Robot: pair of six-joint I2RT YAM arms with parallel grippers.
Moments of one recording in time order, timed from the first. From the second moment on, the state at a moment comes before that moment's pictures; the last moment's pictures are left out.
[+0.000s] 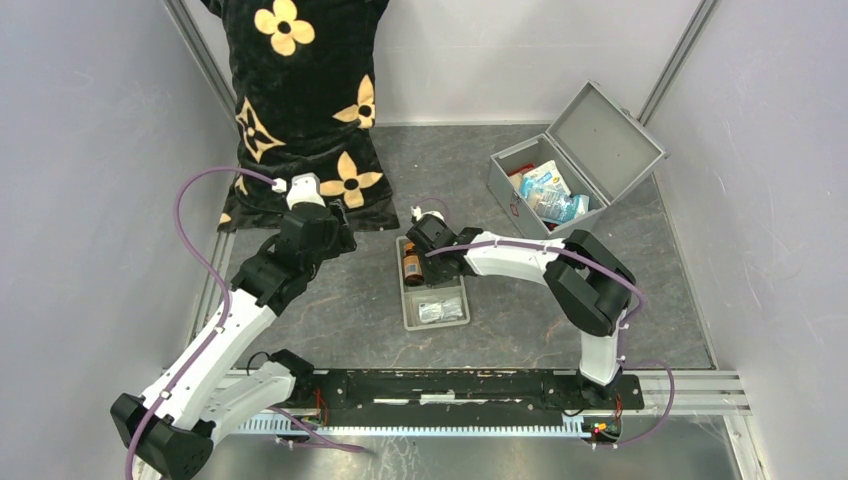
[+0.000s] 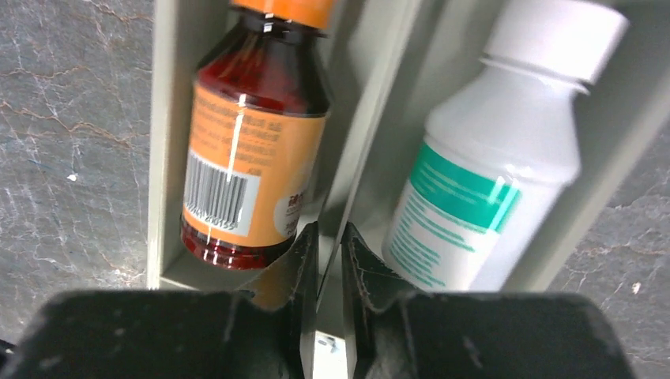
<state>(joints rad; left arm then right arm) -0.50 0.89 0.89 -0.59 -0.42 -0.50 0.92 1.88 1.21 -0.39 0.13 0.58</state>
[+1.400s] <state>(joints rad) -0.50 0.91 0.89 -0.59 -0.42 -0.50 0.91 1.89 1.20 -0.36 0.08 0.07</state>
